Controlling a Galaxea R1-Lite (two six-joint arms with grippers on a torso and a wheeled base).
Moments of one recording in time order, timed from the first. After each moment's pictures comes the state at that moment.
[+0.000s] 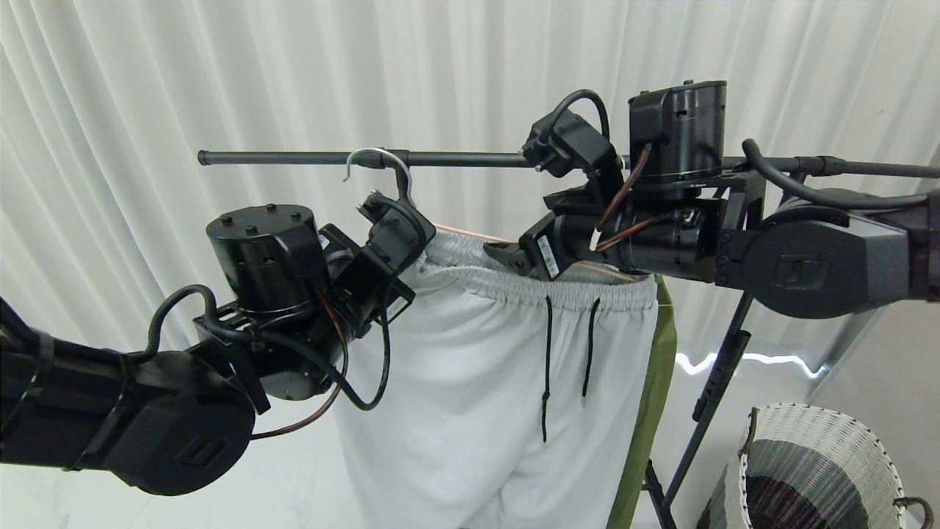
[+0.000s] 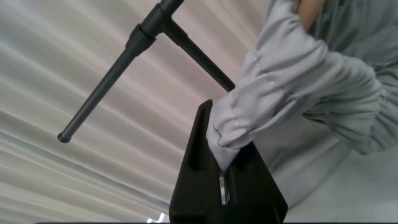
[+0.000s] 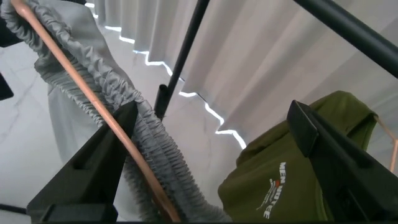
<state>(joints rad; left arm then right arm) -0.53 1.76 -0.80 -0.93 0.40 0.82 0.80 1.89 -1.54 -0.15 -0.05 -0.25</state>
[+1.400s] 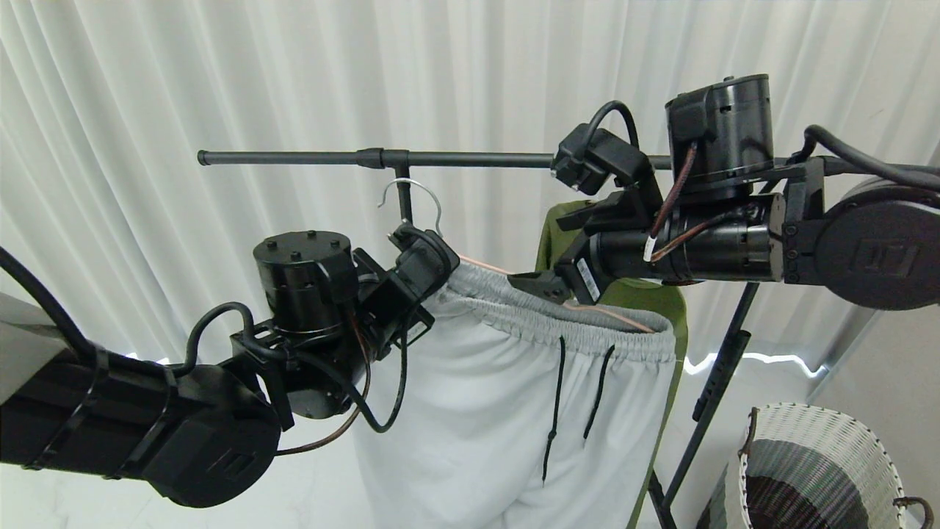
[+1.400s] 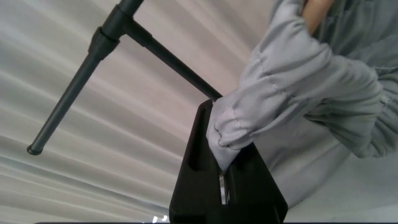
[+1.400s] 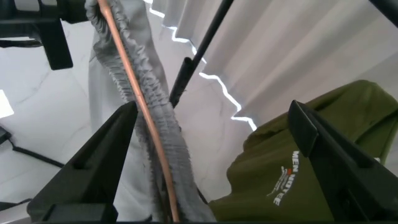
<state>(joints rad) -0.57 1.81 -0.78 -0.92 0.38 0.81 0.76 1.80 -1.48 0.02 0.10 -0.32</state>
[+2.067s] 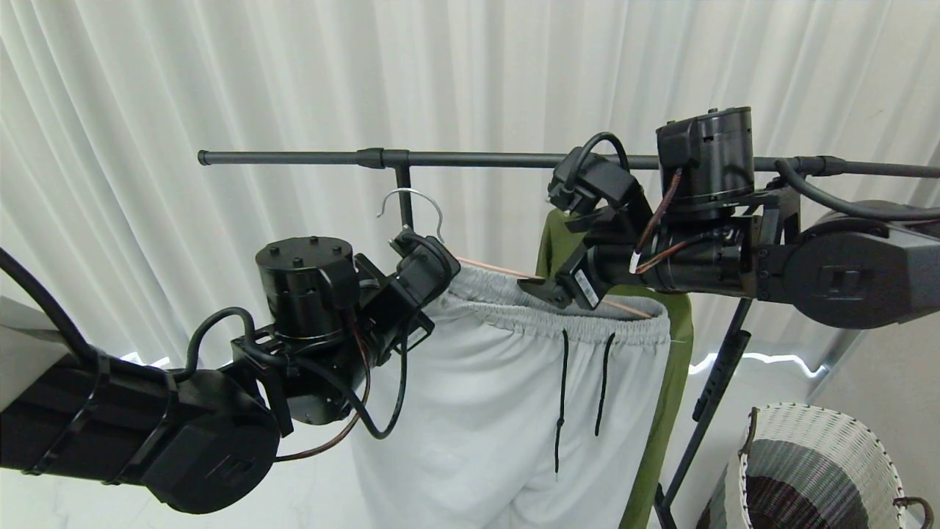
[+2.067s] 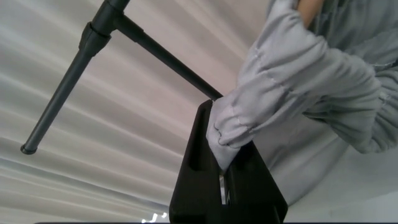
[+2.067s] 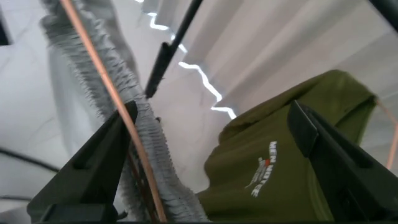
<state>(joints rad) -0.57 1.81 -0.76 -0.92 0.38 0.81 0.74 1.83 -1.41 -0.10 0.02 -0.41</state>
